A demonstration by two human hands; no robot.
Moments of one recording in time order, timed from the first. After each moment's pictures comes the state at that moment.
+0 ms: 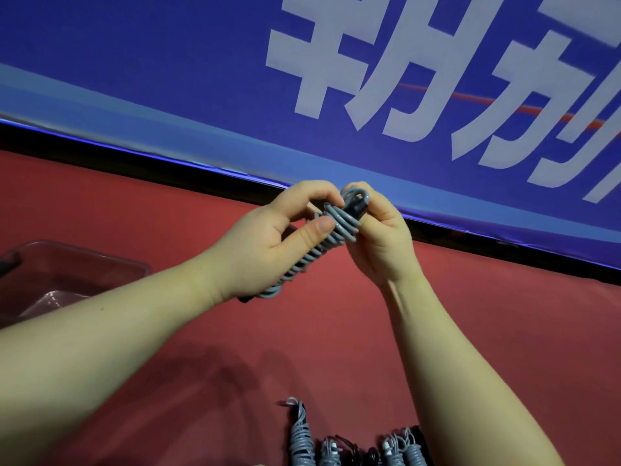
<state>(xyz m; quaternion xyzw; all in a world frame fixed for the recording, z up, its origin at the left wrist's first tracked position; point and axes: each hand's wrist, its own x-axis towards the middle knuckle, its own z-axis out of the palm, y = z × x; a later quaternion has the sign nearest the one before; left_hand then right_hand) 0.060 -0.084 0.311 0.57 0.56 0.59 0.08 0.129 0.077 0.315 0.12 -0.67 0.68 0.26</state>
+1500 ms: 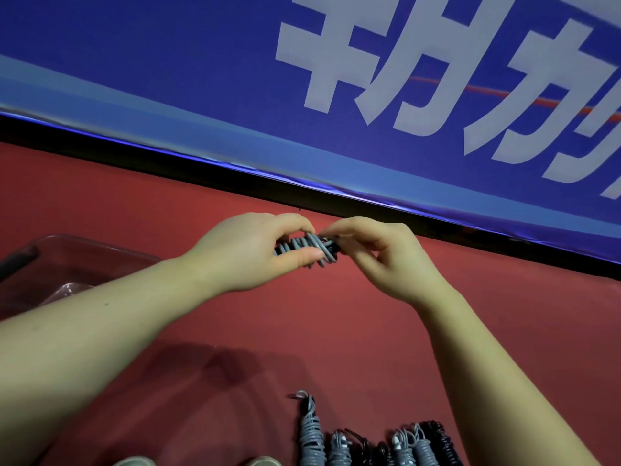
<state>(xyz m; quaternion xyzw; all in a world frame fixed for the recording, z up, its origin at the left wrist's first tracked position) 0.039 -0.100 0.298 0.50 0.82 0.27 -0.02 0.158 0.075 0.314 0.07 -0.95 0.20 0.24</state>
